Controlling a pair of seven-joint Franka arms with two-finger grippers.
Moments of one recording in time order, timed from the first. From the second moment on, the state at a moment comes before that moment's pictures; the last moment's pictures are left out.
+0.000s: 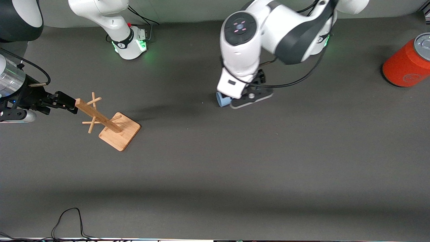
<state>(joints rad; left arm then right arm) -0.72 0.46 -0.04 -1.20 0.02 1.53 -1.09 0.14 0.05 -0.08 -1.58 0.02 1.66 0.08</state>
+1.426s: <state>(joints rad) -1.01 0.92 -0.03 -1.14 0.22 1.50 -1.28 0.15 0.08 -0.16 -1.56 0.02 1.63 -0.10</state>
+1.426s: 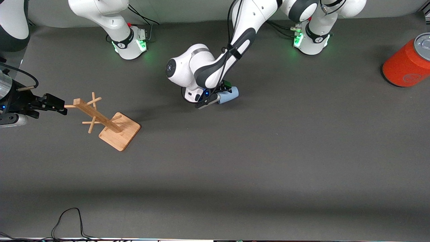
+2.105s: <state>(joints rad) -1.04 0.96 -0.04 -1.15 0.22 1.50 -1.33 0.15 0.08 -0.16 -1.55 0.02 1.63 -0.10</state>
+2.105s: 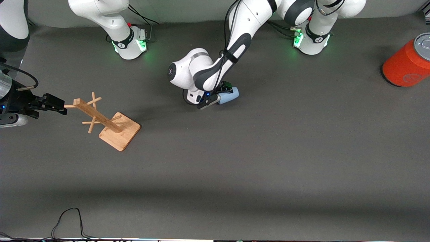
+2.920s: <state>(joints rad) -1.04 0.96 -0.03 -1.16 0.22 1.44 -1.34 0.15 0.08 -0.16 -1.54 0.02 1.63 -0.10</state>
